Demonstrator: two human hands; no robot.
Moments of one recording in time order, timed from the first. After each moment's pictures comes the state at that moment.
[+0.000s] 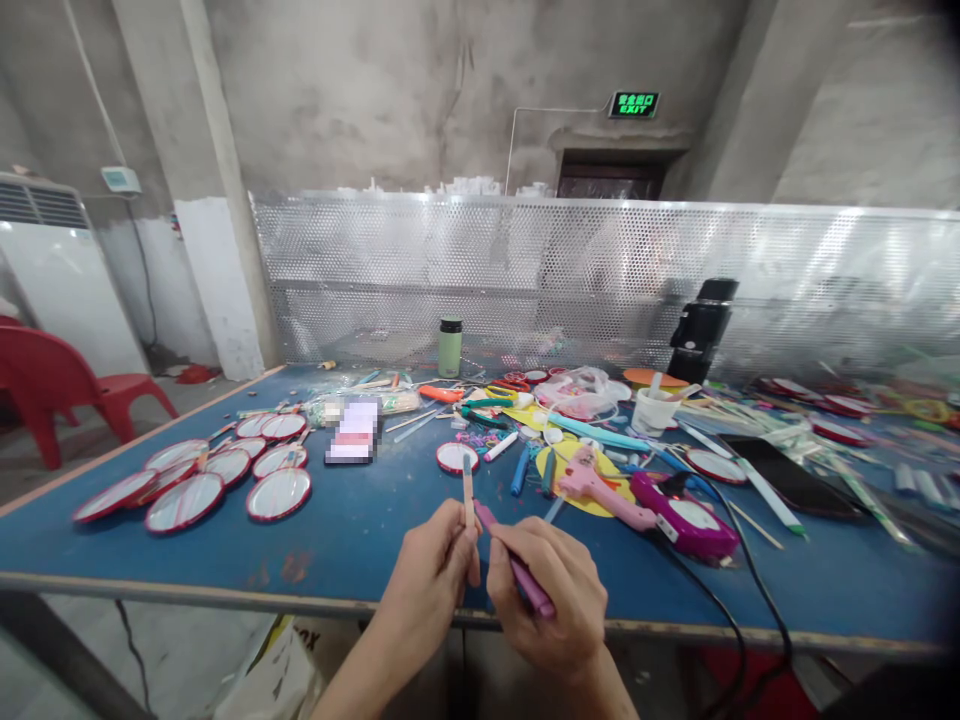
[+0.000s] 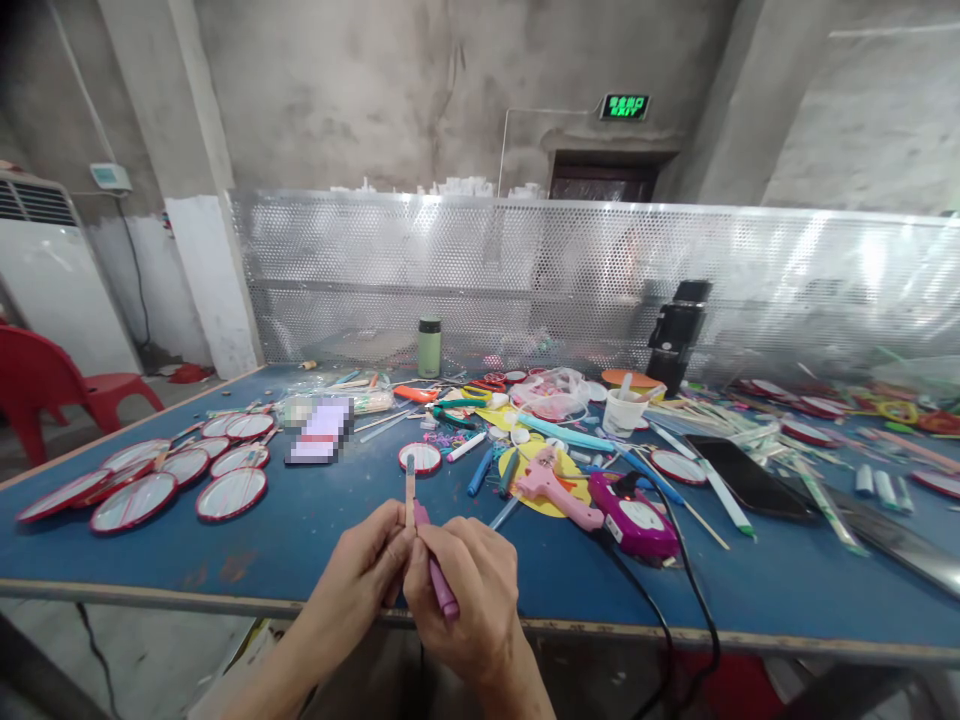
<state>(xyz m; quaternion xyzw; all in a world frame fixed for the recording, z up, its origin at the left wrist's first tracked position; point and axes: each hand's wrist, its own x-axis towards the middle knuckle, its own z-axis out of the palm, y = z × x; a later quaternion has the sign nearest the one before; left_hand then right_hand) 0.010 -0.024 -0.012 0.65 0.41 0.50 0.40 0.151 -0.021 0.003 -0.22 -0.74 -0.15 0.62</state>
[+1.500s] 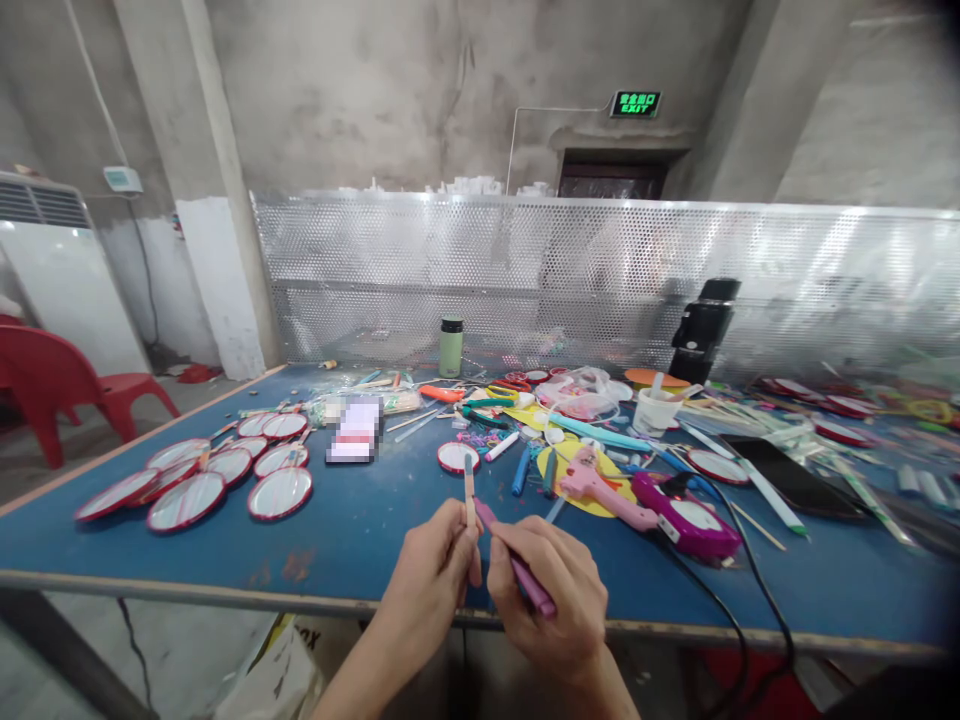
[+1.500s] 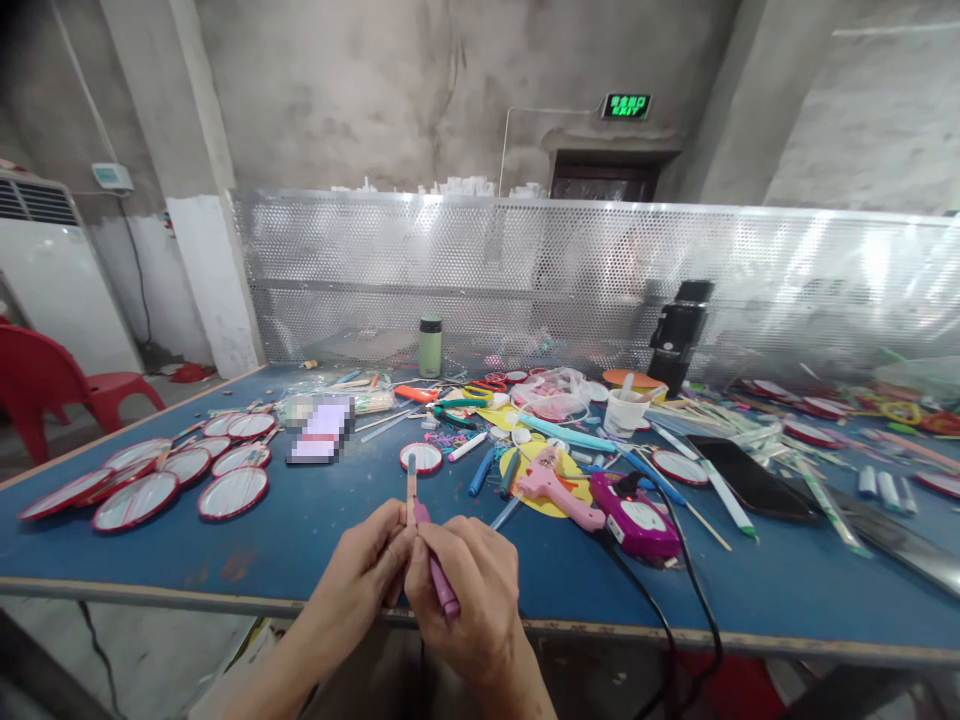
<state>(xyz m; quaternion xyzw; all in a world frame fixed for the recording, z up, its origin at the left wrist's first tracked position) 0.011 -0.024 -0.010 0.64 0.41 0.50 0.42 0.152 -0.019 0.002 -0.23 -0.75 -0.15 0.60</state>
